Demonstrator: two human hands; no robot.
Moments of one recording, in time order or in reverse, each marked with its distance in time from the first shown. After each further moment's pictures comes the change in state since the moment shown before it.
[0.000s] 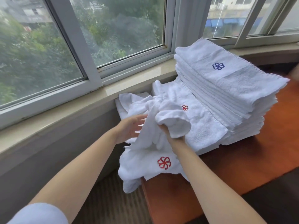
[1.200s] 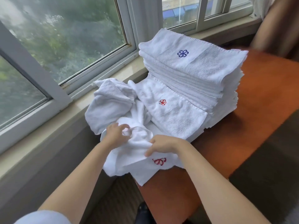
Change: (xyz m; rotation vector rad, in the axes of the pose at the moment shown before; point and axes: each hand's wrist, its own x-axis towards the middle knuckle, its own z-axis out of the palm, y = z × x) left_hand 0.055 -0.024 -0.001 1.320 0.337 -0.067; right_hand -0.016 -0.022 -0.044 -0.686 -0.737 0.129
